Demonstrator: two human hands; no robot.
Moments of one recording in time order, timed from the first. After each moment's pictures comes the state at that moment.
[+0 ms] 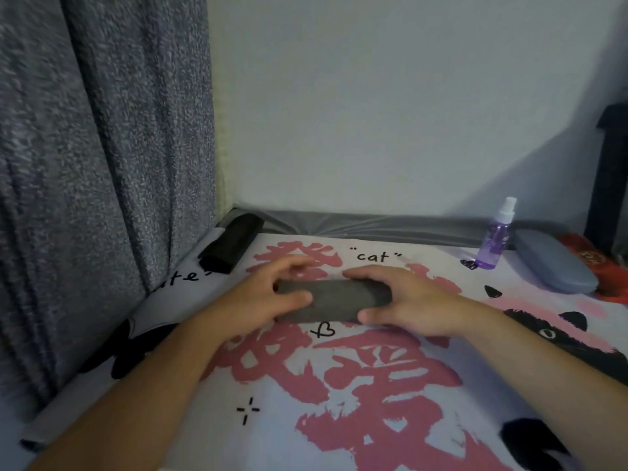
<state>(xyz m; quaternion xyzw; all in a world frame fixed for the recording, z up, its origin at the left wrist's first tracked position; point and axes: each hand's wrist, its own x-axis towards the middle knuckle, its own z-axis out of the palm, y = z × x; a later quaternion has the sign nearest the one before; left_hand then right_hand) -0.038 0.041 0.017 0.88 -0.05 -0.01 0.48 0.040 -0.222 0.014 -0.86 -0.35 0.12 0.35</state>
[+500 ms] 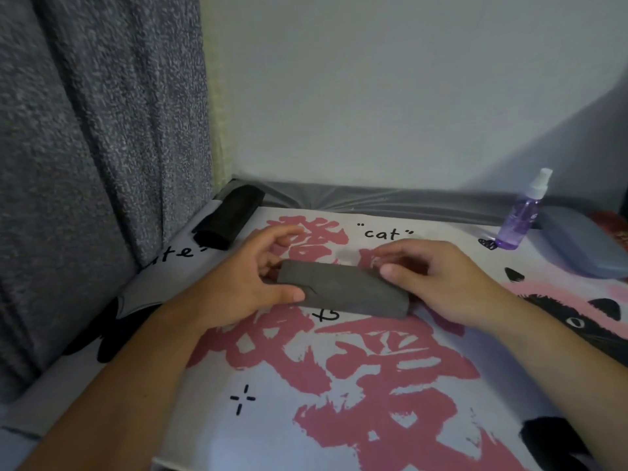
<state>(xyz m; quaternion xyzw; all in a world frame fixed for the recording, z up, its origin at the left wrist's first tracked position) -0.040 0.057 0.006 0.85 -0.06 0.03 0.53 0.039 -0.233 0.011 -0.84 -0.32 0.00 0.43</state>
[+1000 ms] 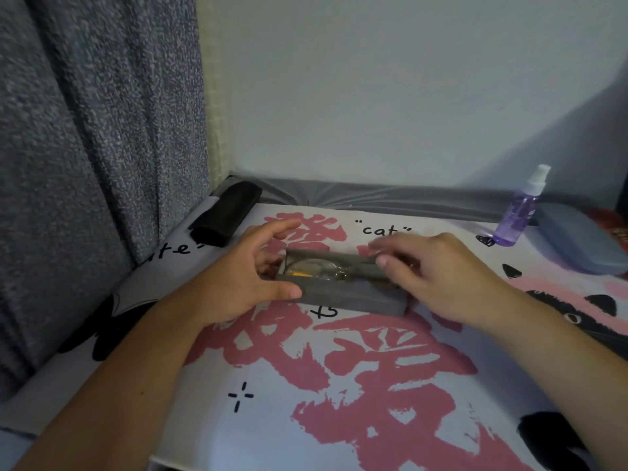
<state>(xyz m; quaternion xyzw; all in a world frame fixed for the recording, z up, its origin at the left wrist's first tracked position) -0.038 0.059 0.004 0.83 -0.08 0.03 0.55 0.029 -0.230 0.023 -0.89 -0.37 -0.11 0.25</state>
